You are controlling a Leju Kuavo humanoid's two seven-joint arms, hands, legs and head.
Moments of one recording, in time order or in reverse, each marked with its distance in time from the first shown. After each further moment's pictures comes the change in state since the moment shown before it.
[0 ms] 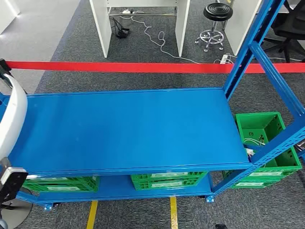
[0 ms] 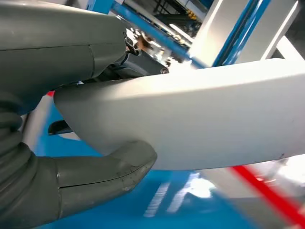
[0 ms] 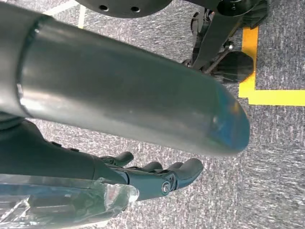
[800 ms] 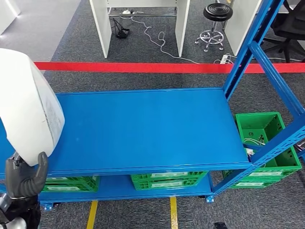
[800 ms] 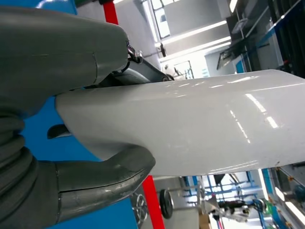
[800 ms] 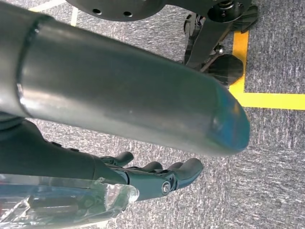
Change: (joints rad) left arm 0.016 -0.114 -0.258 -0.176 0.602 -0.434 -0.250; right arm -0.007 0.002 -0.015 0.000 0.022 0.009 -0.034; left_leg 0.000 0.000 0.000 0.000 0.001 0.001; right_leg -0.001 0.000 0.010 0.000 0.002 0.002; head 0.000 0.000
